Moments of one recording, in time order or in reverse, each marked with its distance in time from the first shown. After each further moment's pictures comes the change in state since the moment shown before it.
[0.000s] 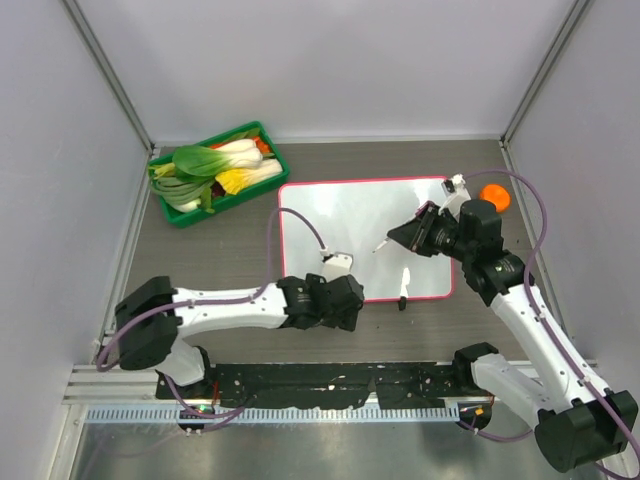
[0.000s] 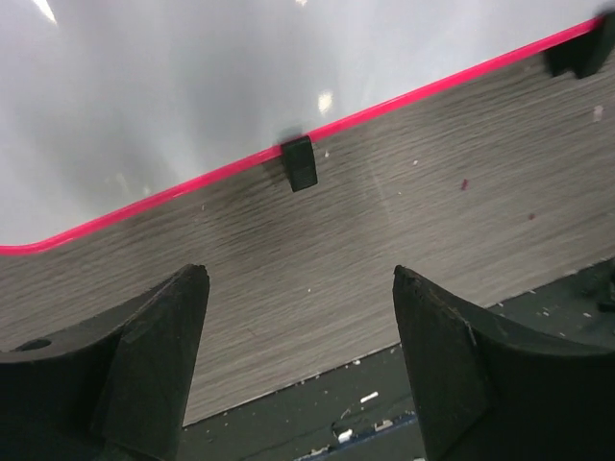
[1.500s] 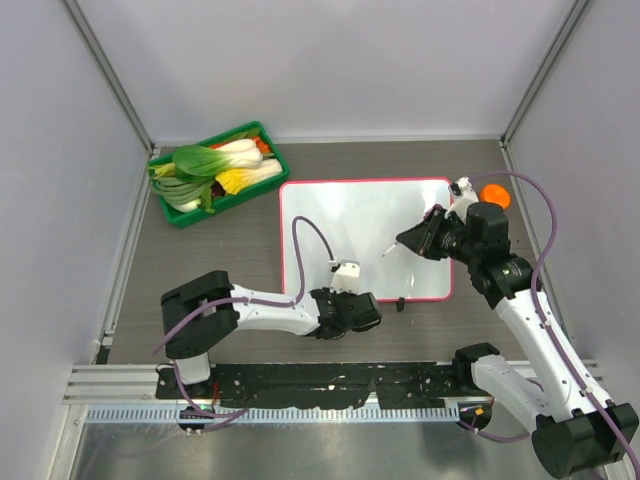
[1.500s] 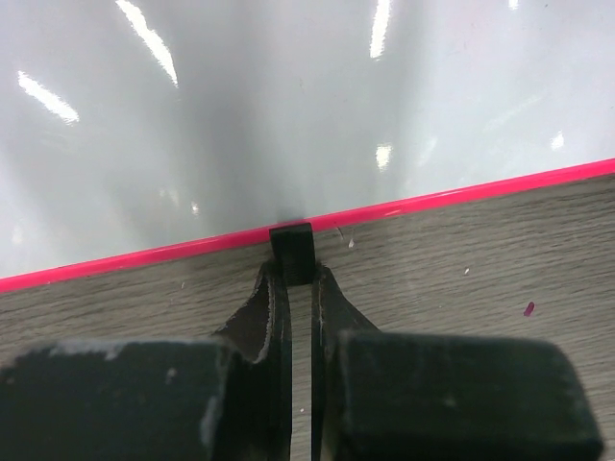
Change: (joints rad) left arm -0.072 0.302 0.023 0.127 -0.226 -0.142; right arm -0.050 -0.046 0.017 -0.117 0.027 -0.080
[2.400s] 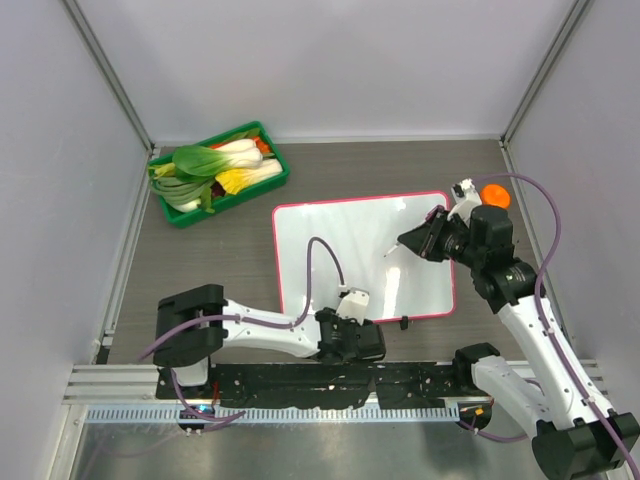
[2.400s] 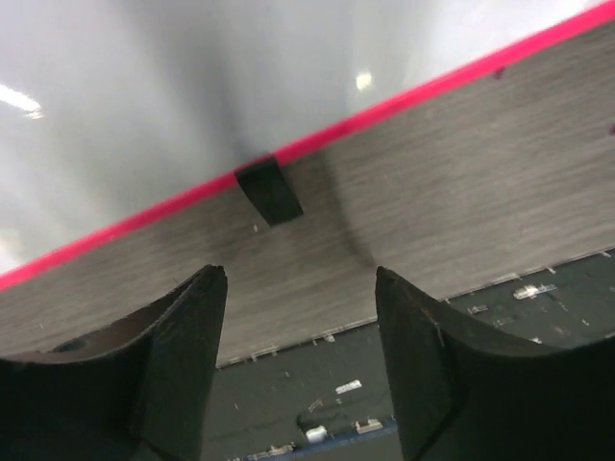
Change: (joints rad) left arm -0.166 -0.028 0.041 -0.203 0.109 -0.078; right arm -0.004 -0.035 -0.008 -0.003 -0.006 -0.014
